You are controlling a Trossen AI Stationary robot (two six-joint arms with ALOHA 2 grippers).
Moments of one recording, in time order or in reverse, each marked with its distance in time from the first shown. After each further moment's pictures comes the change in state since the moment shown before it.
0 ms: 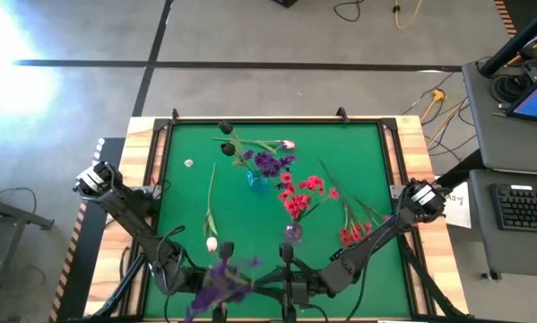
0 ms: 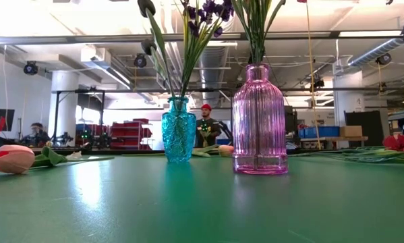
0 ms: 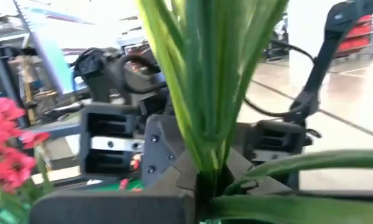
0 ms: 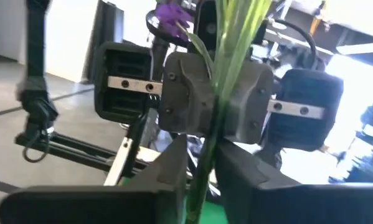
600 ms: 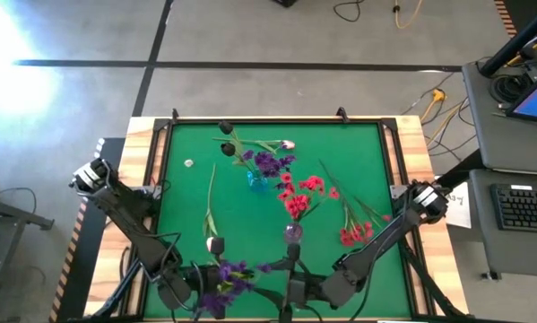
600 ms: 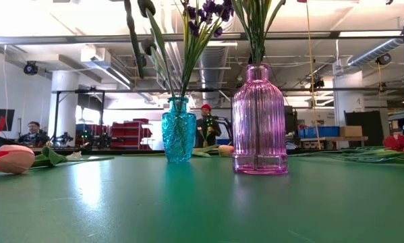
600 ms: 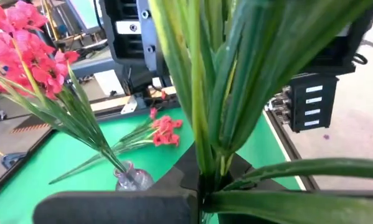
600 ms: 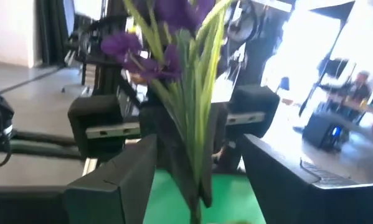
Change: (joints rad) left arm -0.040 -0.047 0.001 -0.447 -0.175 -0.244; right arm 0.040 -0.004 0.120 -0.244 0.241 0.163
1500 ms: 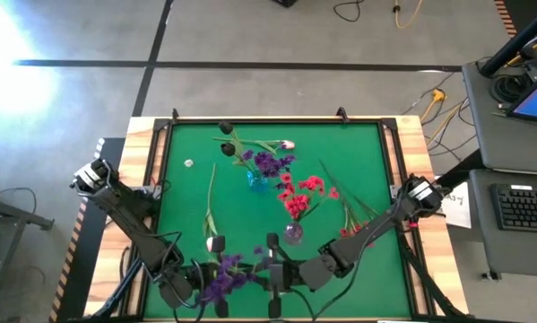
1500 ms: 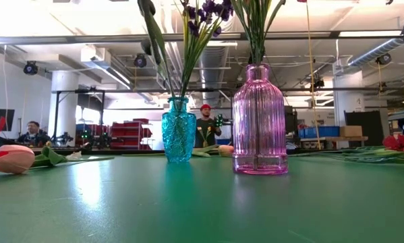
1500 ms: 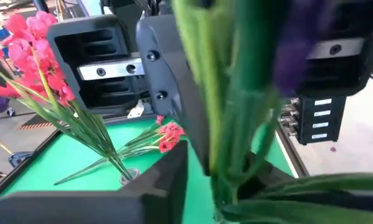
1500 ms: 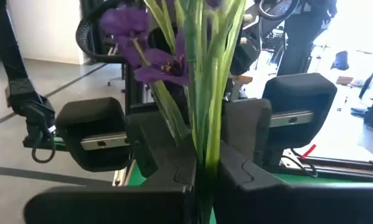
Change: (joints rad) left arm 0.010 0.007 0.022 0.022 -0.025 -0.002; right arm -0.110 0.000 0.085 -0.187 -0.281 0.169
